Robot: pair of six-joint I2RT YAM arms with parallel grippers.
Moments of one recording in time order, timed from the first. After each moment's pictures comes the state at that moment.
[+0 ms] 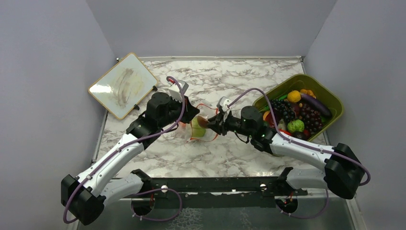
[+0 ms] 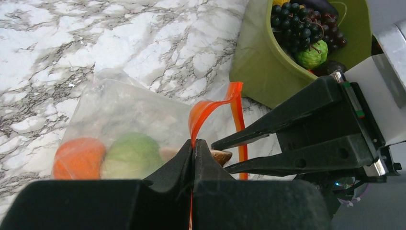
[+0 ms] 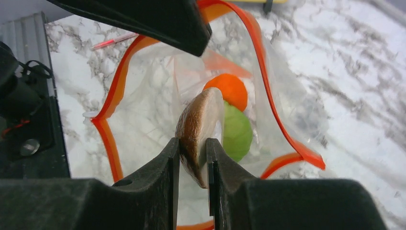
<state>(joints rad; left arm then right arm) -0.62 0.99 0.86 -0.18 0.22 -0.38 0.84 1.22 0.66 0.37 -0.27 0.01</state>
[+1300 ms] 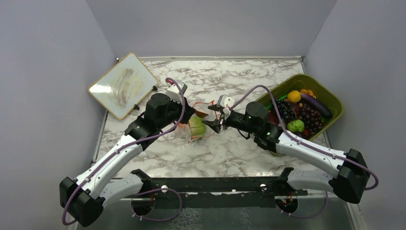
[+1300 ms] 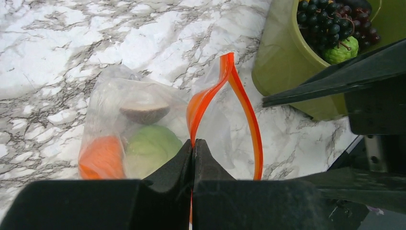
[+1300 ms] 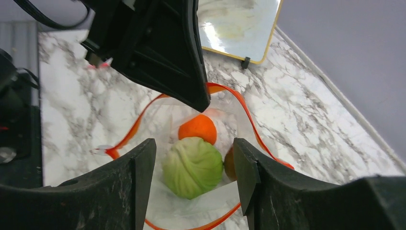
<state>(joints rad) -0.62 0.97 0.86 -0.23 0.14 -0.31 0.88 1.19 0.78 0.33 -0.27 -0.28</state>
